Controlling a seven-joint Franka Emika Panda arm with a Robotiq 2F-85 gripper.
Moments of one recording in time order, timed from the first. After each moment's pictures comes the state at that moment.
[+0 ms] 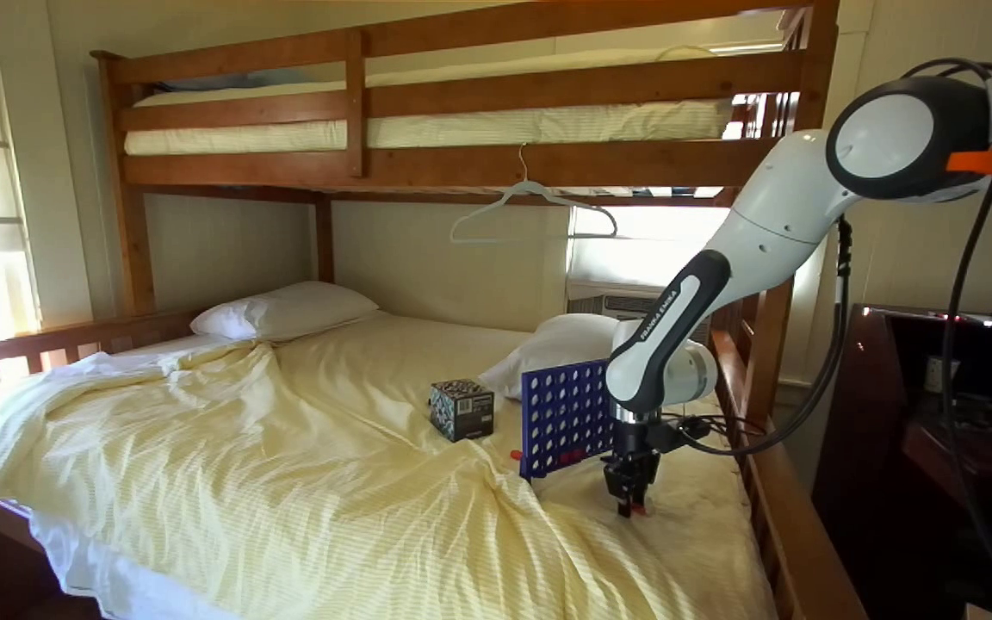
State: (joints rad) arm -0.15 0.54 -0.07 -2.13 0.07 2.60 -0.17
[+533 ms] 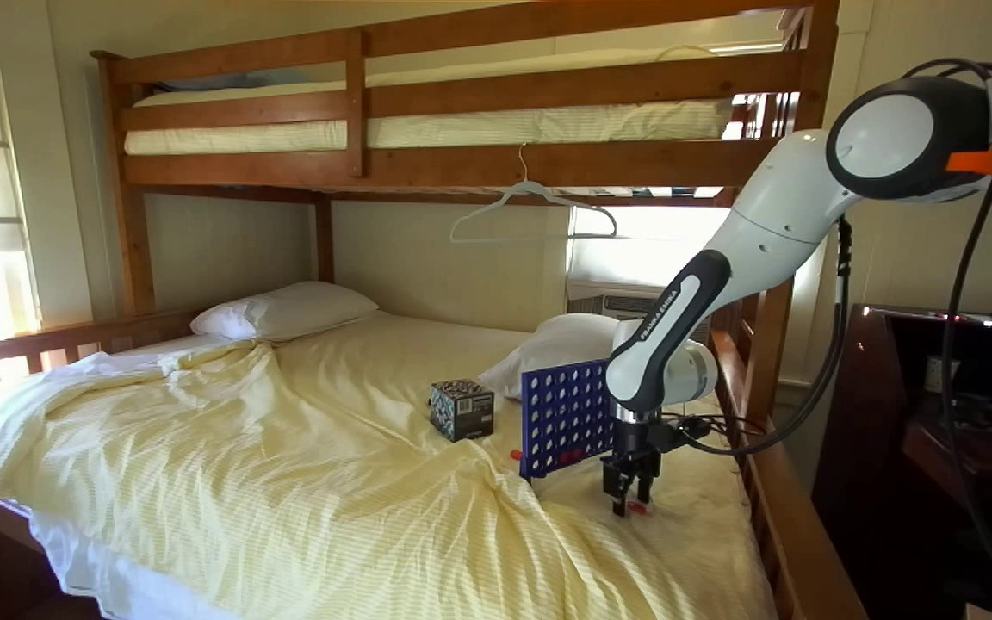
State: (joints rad) arm -0.16 0.54 -0.07 -2.13 0.07 2.60 -0.17
